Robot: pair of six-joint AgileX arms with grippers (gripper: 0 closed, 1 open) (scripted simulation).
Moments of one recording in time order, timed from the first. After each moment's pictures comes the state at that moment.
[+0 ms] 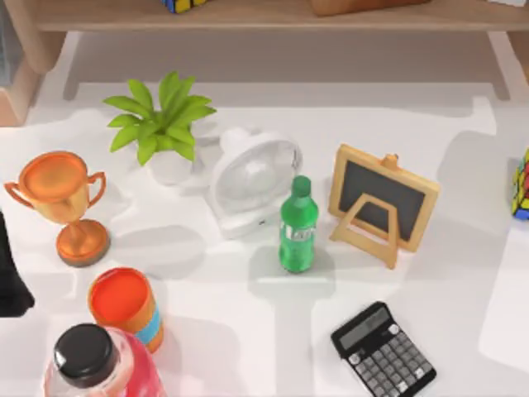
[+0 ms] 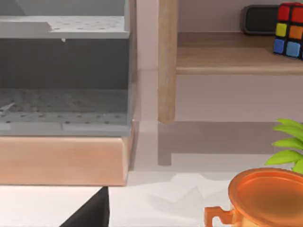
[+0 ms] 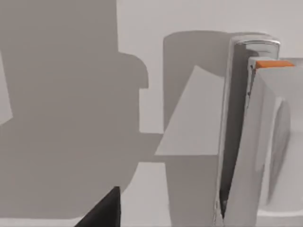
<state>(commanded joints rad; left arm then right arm) 0.00 0.00 0.00 0.00 0.00 0.00 -0.37 2.61 2.45 -1.41 0.01 -0.35</state>
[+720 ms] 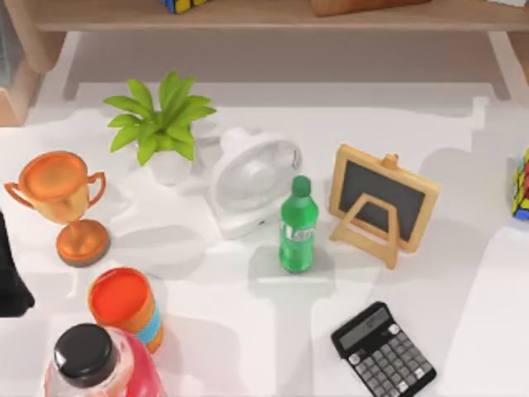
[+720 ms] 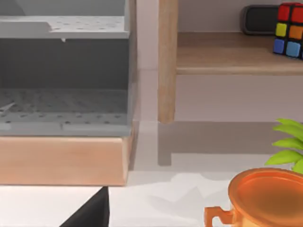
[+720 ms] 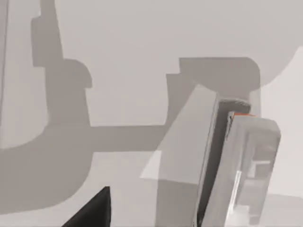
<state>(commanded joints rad) 0.00 0.00 0.00 0.00 0.00 0.00 -0.38 2.43 2.23 -1.18 -0.05 -0.50</state>
